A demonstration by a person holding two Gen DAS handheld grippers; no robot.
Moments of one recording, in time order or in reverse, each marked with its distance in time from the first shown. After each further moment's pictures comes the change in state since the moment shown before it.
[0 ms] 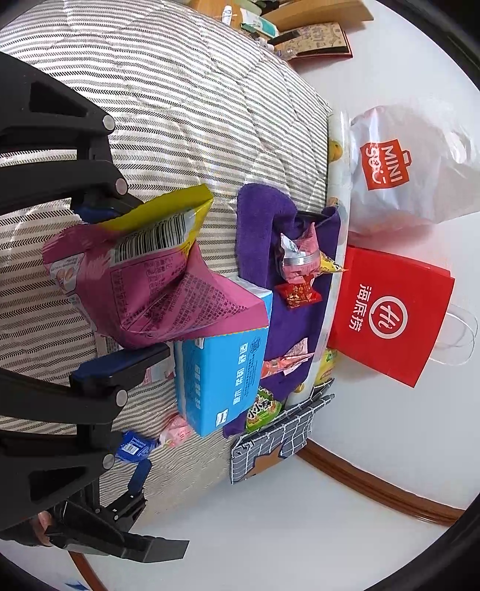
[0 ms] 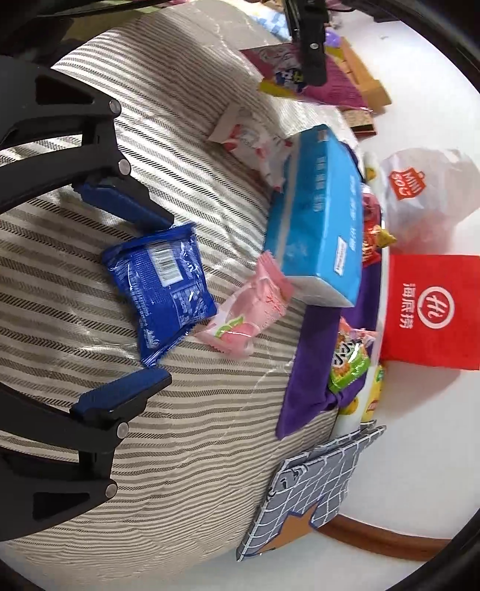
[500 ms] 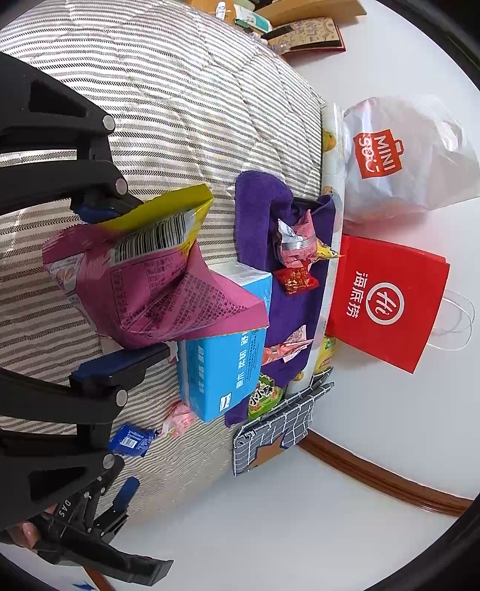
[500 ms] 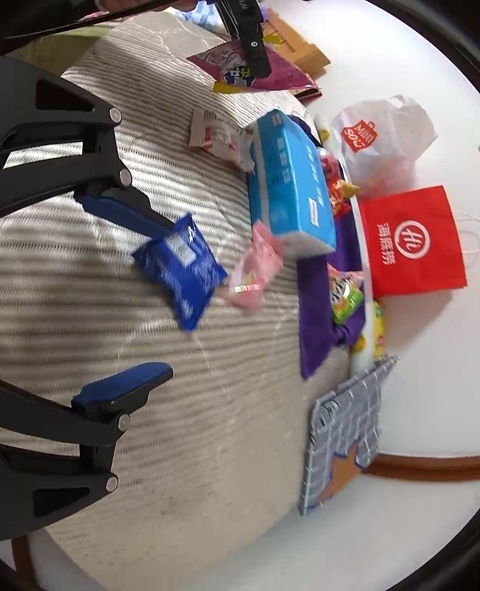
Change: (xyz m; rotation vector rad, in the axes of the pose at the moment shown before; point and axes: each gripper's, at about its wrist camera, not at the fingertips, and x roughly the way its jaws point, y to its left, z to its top) left arm -0.003 -0.010 -0.004 0.021 -0.013 -0.024; right arm -0.045 -0.016 -0.022 0.242 -0.062 -0.072
